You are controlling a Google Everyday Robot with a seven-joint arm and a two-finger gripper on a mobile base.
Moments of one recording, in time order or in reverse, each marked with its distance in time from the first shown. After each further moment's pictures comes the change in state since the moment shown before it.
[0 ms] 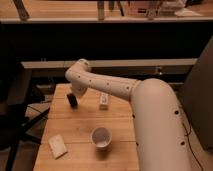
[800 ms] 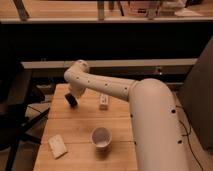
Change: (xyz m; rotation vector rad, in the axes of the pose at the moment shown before) arm -0.003 -0.007 0.006 0.013 0.001 -0.029
